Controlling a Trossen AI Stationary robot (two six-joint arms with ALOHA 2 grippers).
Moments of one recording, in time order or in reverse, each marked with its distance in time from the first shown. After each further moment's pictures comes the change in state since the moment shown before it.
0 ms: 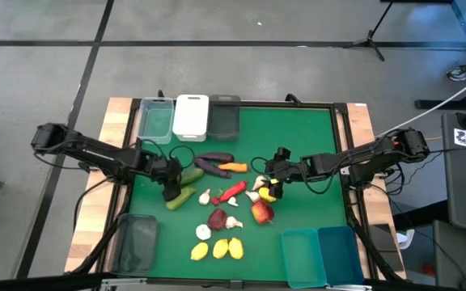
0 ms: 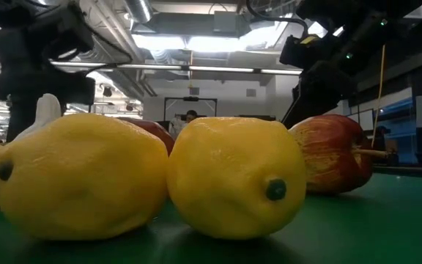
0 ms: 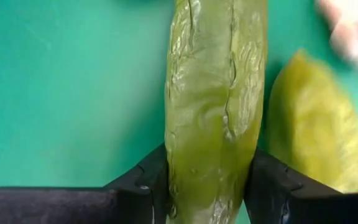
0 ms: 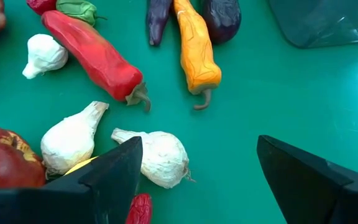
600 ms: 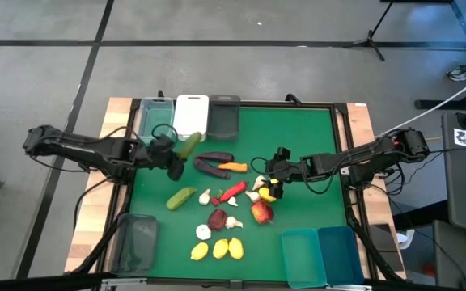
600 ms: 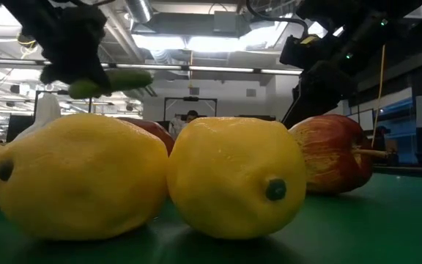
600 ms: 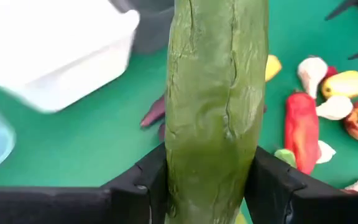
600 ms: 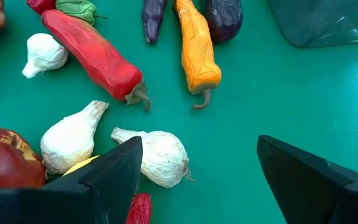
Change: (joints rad) left arm -0.006 -0.217 0.232 -0.195 -0.350 -0.272; right arm 0.000 0.000 0.000 0.000 0.000 0.000
